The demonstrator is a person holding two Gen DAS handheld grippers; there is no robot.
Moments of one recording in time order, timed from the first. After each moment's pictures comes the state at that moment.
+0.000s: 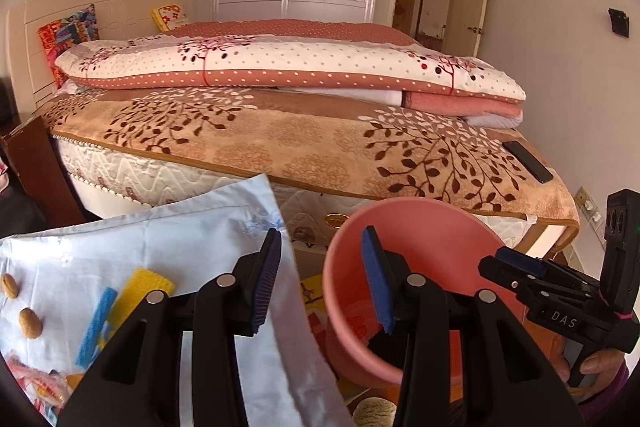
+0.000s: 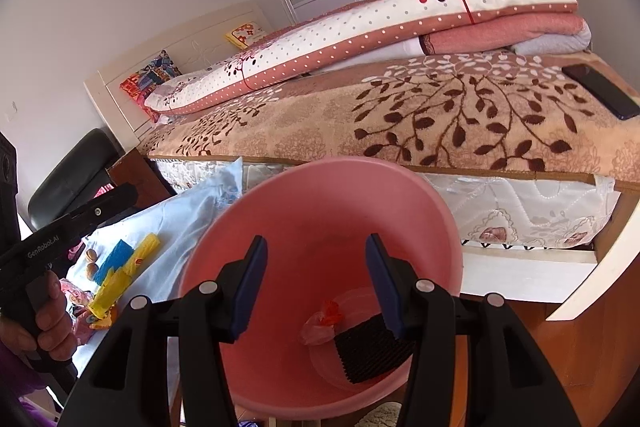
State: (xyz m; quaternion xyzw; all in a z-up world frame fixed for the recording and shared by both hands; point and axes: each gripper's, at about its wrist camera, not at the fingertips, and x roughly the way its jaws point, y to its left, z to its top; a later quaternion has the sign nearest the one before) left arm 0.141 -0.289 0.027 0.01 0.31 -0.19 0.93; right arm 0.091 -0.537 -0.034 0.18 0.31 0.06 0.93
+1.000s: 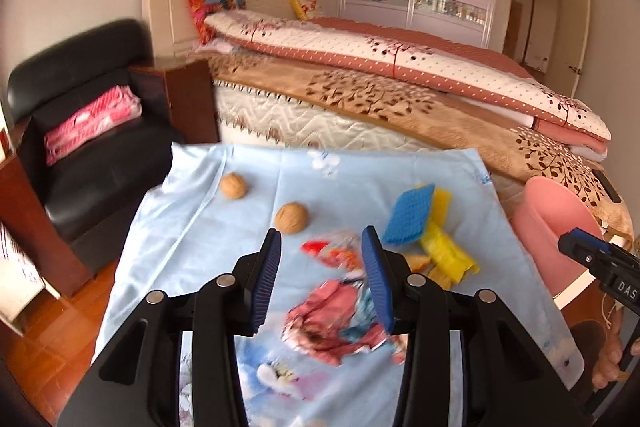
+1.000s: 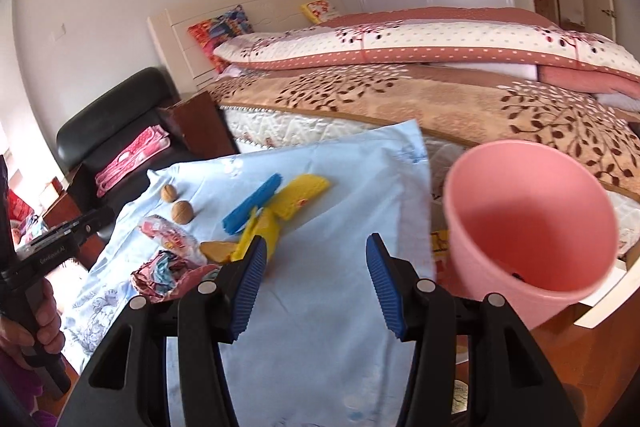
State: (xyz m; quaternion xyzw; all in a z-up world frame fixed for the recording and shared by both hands) left arm 0.022 -0.003 0.021 -0.04 0.33 -0.01 0.94; right arm 0.035 -0.292 0.003 0.09 0.32 0.14 0.93
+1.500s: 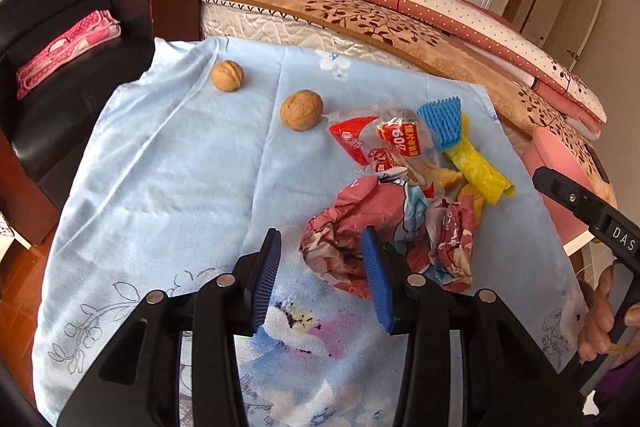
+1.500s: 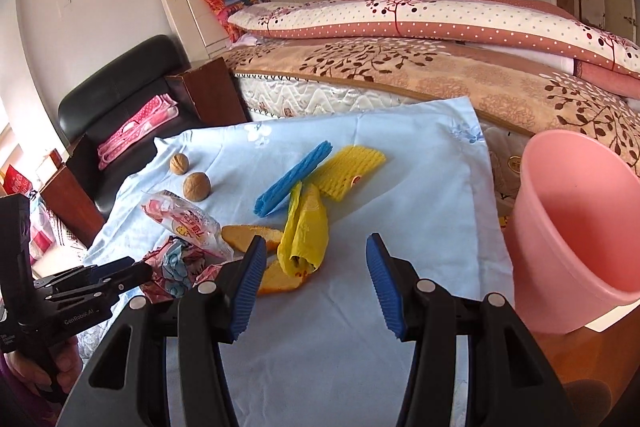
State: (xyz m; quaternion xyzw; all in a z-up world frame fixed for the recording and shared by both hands) left arm 0.035 0.024 -0.053 -0.09 0.43 -0.06 0.90; right arm 0.064 -0.230 -0.022 0.07 0.36 0.15 0.92
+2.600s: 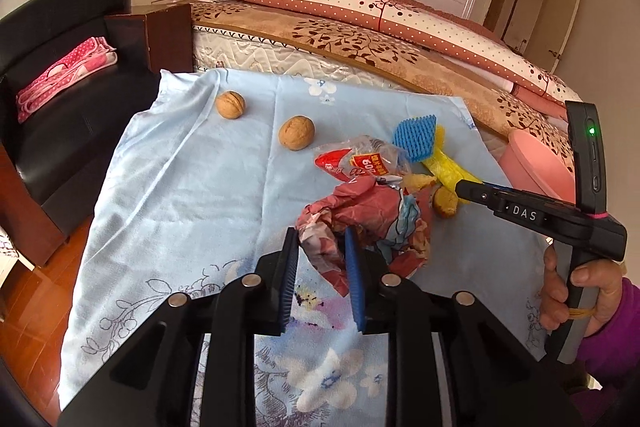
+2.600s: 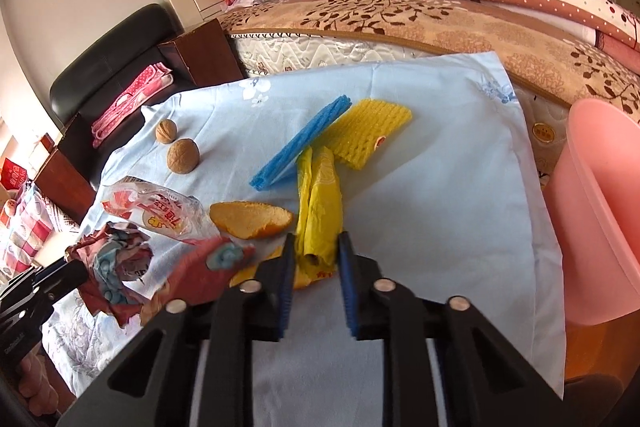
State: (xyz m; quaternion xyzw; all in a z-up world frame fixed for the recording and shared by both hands) left arm -0.001 0.029 -0.021 -0.07 0.38 -0.07 0.92; right arm 0.098 -0.211 -0.055 0.07 0.43 0.16 0.89
